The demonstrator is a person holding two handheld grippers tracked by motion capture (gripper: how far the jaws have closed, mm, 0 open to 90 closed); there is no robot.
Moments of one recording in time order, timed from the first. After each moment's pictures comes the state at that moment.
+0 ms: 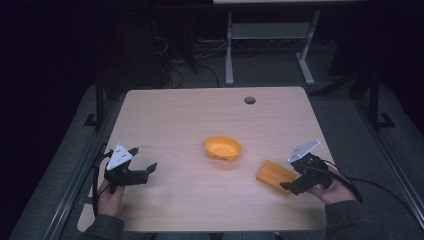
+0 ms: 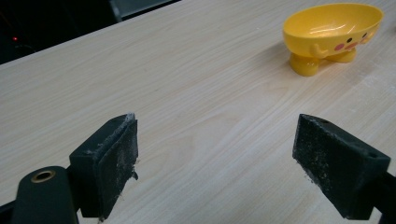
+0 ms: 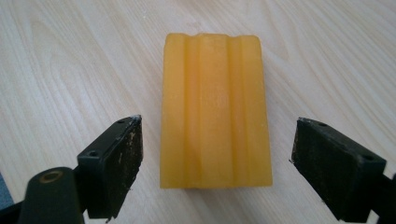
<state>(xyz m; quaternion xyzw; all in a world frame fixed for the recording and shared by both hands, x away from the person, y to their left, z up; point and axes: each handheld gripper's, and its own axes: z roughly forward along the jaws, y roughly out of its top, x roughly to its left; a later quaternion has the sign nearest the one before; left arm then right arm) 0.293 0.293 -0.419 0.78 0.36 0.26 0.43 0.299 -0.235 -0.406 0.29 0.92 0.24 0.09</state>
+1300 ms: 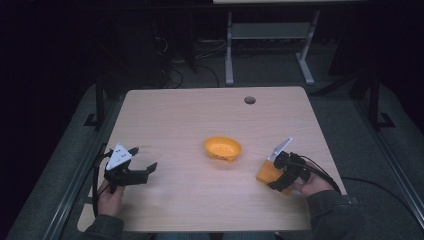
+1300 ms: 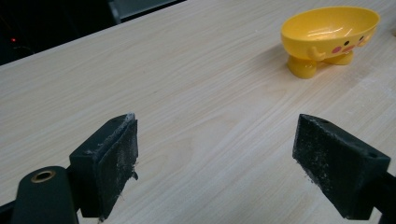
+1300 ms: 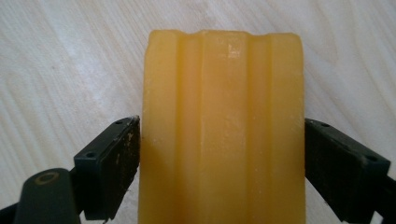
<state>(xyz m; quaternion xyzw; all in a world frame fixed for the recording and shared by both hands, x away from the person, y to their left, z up) 0.293 0.293 -0.418 0.78 0.36 0.26 0.44 0.333 -0.199 -0.442 0.28 0.94 0.18 0.05</state>
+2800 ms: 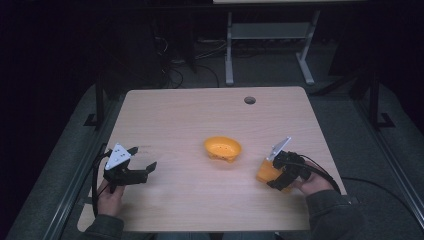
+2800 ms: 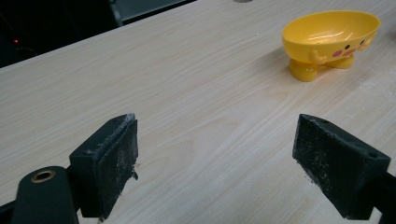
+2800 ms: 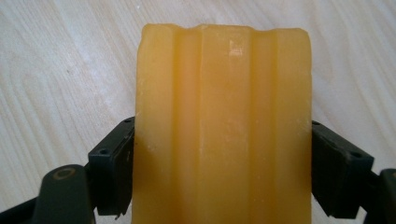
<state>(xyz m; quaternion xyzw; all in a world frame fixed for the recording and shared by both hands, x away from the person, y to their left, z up) 0.293 0.294 -0.417 0.78 0.37 0.26 0.44 0.332 -0.195 -0.431 0.26 0.95 0.18 0.06</state>
